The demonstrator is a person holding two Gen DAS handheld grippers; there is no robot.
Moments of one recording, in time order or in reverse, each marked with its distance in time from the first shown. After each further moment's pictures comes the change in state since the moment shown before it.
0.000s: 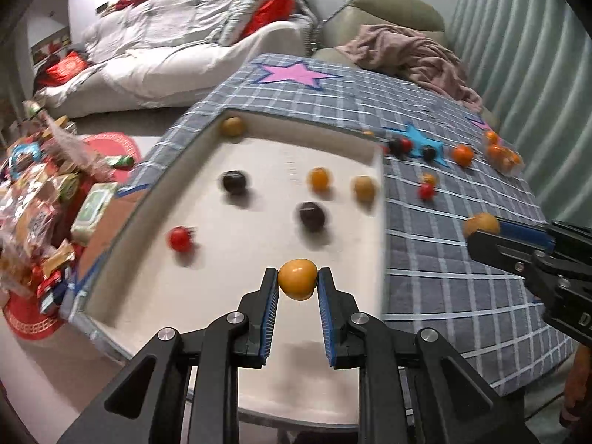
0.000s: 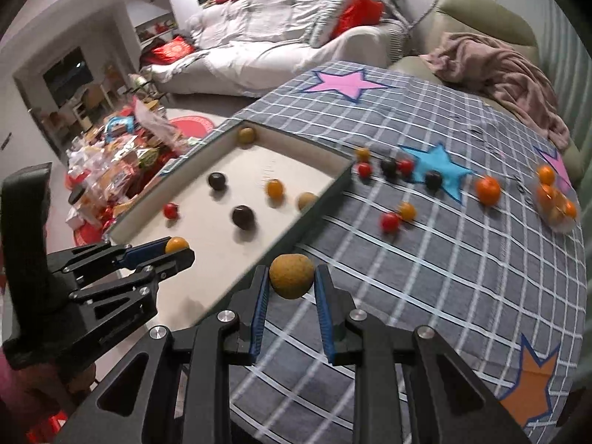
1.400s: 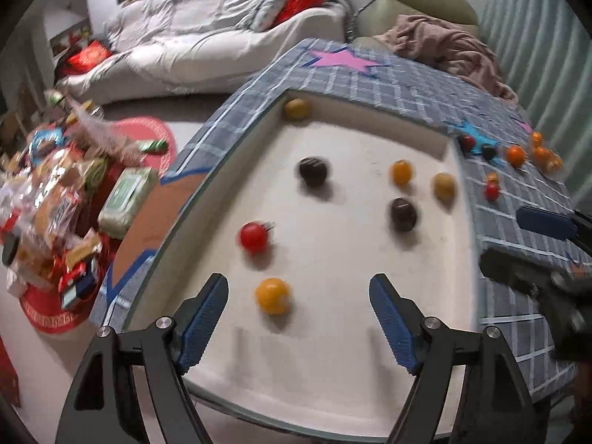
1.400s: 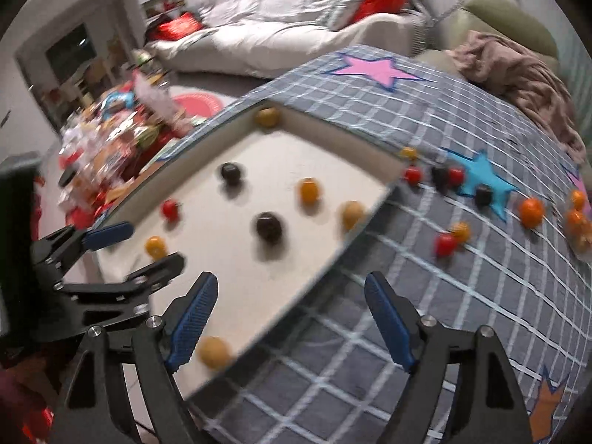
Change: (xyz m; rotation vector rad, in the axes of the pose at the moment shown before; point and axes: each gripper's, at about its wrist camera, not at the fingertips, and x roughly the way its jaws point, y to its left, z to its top) left arm 0.019 0.035 0.005 -0.006 0.037 0.086; right arm 0.049 0.008 0.020 -0.007 0.060 -0.044
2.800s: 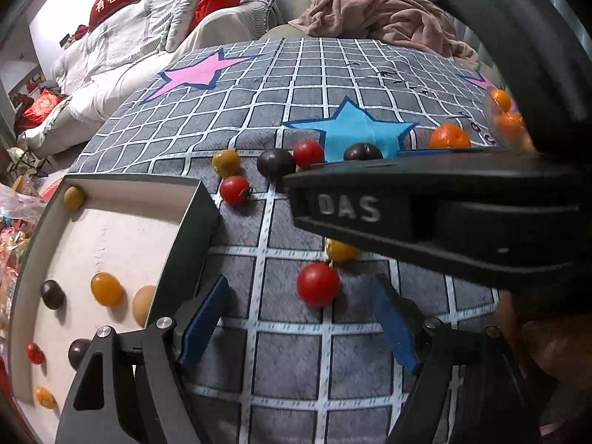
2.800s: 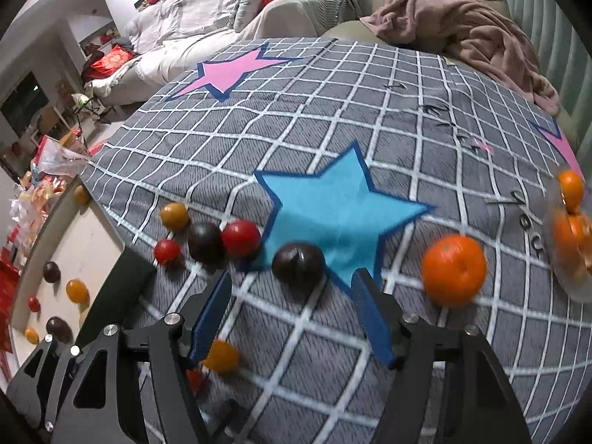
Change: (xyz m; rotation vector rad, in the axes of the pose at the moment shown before) left arm 0.091 -0.215 0.067 0.151 0.019 -0.018; right arm 0.079 -0.187 0.061 0.164 -0.003 -0.062
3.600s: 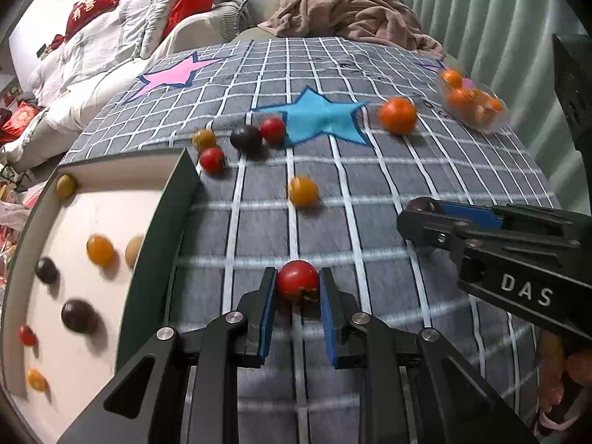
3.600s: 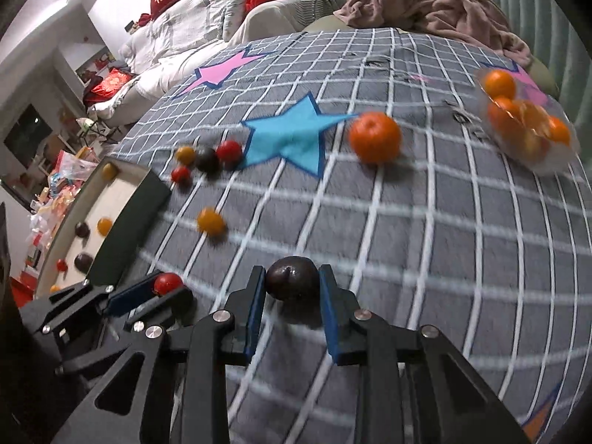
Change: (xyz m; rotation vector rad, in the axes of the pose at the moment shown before) left arm -0.030 -0.007 -0.038 0.081 -0.001 -0.099; right arm -0.066 -0.030 -0.097 0.126 -0.008 0.065
